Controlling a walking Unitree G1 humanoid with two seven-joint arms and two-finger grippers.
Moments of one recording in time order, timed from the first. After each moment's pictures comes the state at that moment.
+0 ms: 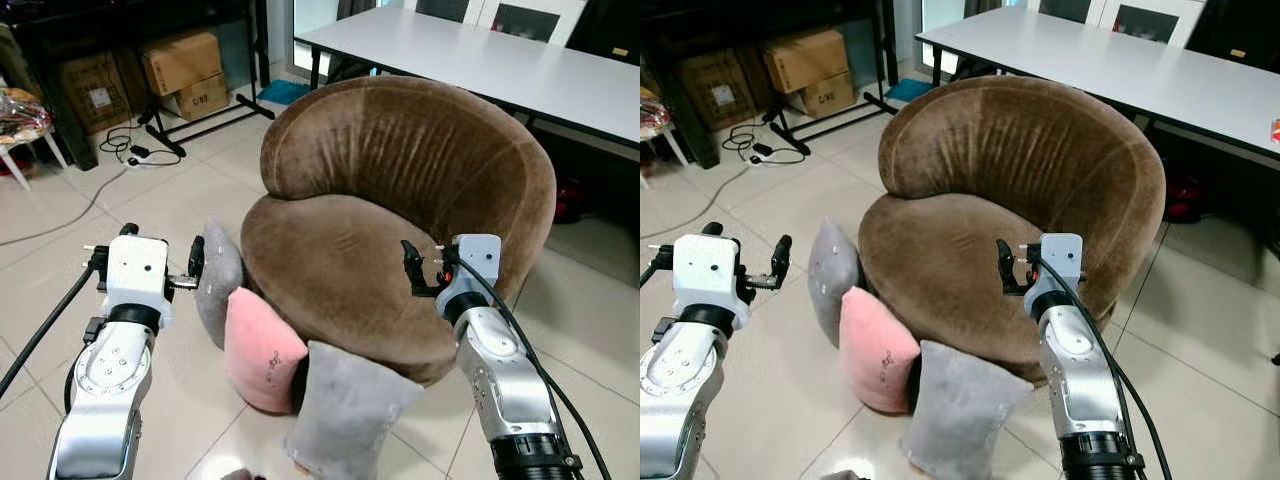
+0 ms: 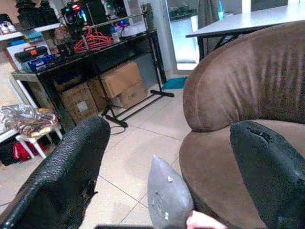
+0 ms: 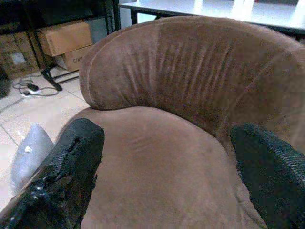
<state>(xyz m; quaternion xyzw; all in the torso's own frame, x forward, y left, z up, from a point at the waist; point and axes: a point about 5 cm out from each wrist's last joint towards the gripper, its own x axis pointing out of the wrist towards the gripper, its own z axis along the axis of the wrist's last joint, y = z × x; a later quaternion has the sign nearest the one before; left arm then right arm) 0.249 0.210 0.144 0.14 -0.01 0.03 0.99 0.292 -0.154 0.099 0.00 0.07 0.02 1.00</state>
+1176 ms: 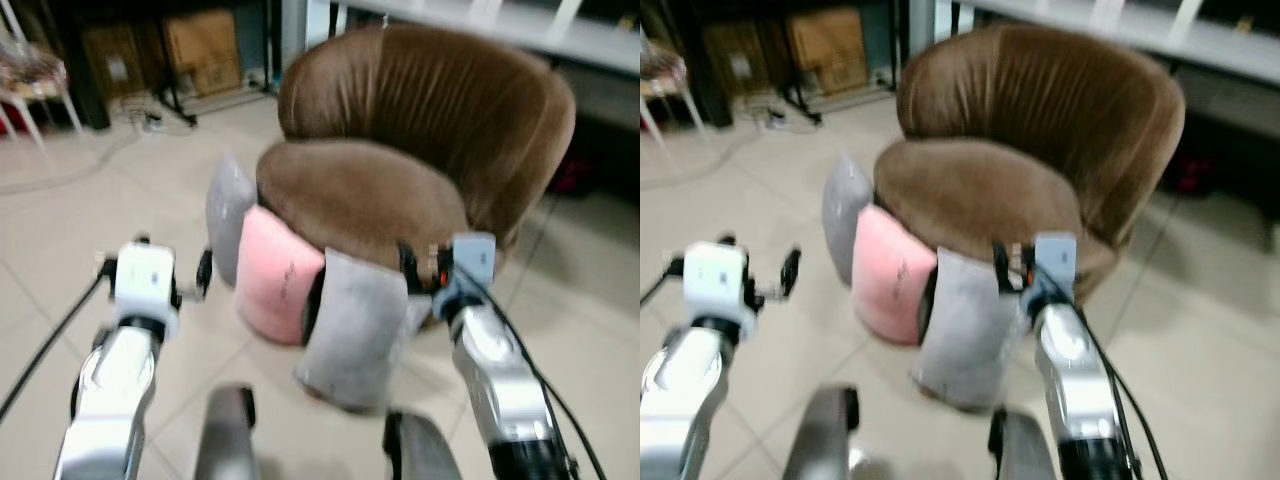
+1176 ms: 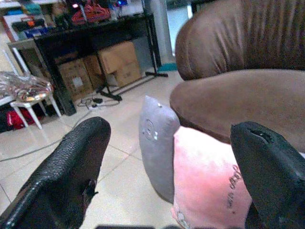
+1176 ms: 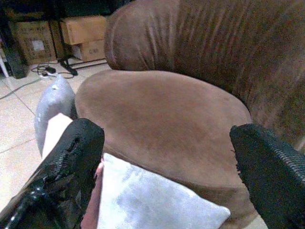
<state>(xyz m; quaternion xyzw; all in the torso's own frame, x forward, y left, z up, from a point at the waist) 0.243 0.205 0.129 0.12 0.02 0.01 0.99 0.290 -0.151 0.099 0.00 0.06 0.03 1.00</state>
